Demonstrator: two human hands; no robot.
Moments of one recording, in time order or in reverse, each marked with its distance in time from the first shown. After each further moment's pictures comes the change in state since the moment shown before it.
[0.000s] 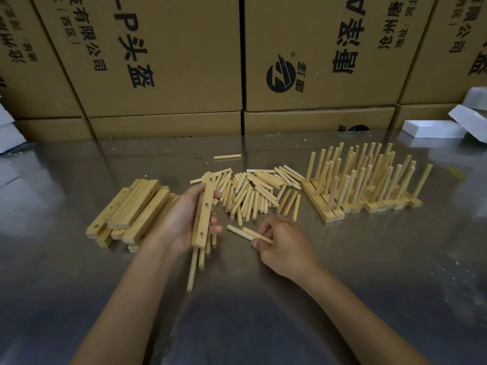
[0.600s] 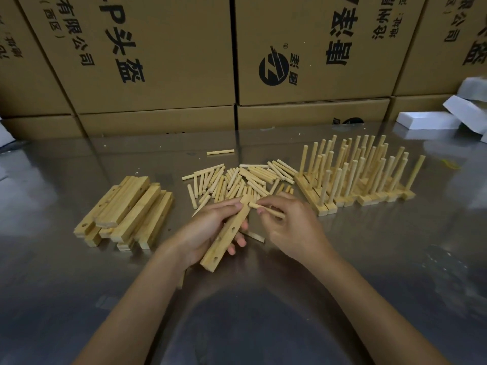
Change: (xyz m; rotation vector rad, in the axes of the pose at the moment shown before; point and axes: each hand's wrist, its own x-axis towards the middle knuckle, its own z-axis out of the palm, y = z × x) left_hand -0.001 -0.027 0.034 0.171 -0.320 0.003; right_hand 0.002 0.004 -0.033 0.120 0.214 -0.187
